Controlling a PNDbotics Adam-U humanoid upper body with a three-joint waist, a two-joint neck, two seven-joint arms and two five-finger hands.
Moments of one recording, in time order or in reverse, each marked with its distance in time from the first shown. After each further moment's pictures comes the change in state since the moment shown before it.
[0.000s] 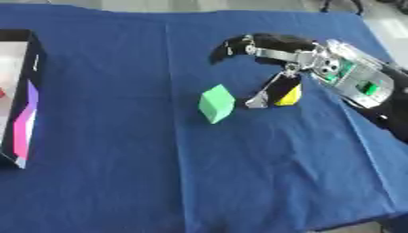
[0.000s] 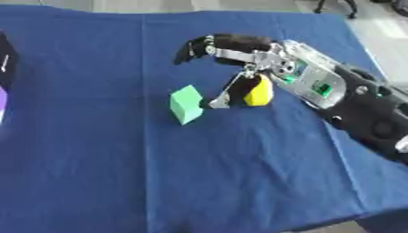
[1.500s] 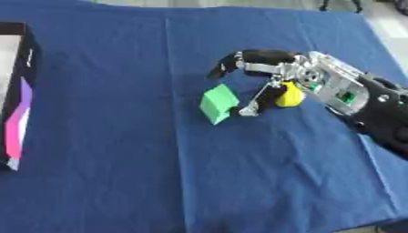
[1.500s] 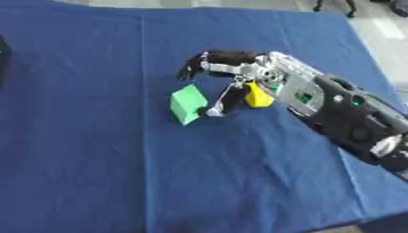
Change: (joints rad) left arm -0.014 0.000 0.000 -0.015 -0.016 0.000 -0.007; right arm -0.009 0.042 0.008 0.088 0.091 0.050 0.062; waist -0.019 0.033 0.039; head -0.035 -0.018
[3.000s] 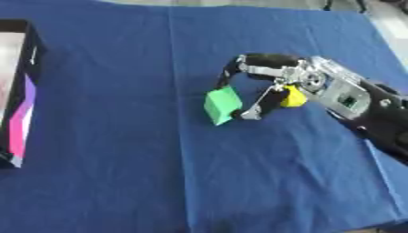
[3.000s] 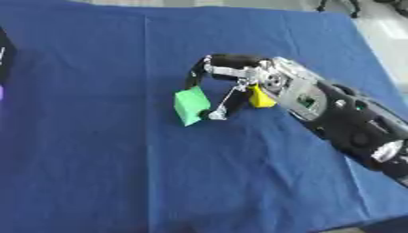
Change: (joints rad) left arm 0.005 0.000 0.001 0.000 -0.002 0.001 -0.004; right arm 0.013 0.016 -0.002 0.004 -0.059 -0.019 -0.066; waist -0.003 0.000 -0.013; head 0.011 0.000
